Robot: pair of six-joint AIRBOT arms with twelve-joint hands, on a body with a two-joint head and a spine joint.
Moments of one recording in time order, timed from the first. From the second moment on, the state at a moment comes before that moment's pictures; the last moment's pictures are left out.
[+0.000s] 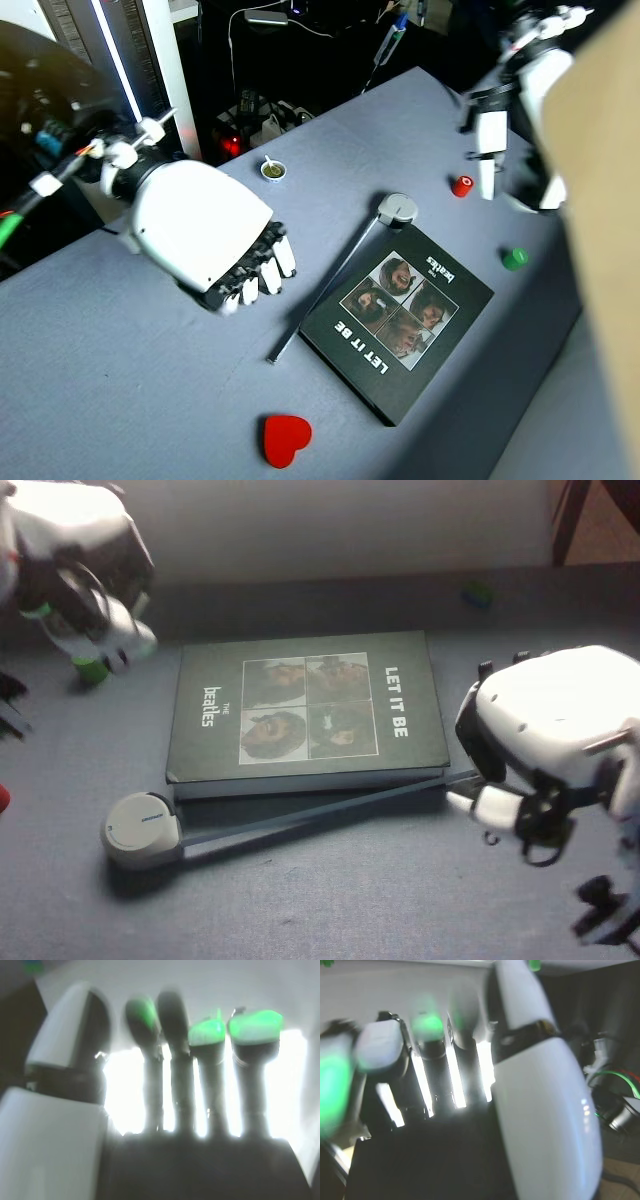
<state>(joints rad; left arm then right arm) 0.22 -0.84 0.81 -1.84 -0.66 2.75 -0.45 -1.09 0.55 1.27 1.07 -2.17</state>
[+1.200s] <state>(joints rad) 0.38 -0.91 0.53 -1.77 -0.99 2.26 -0.33 -1.19 0.62 1.23 1.09 -2.11</state>
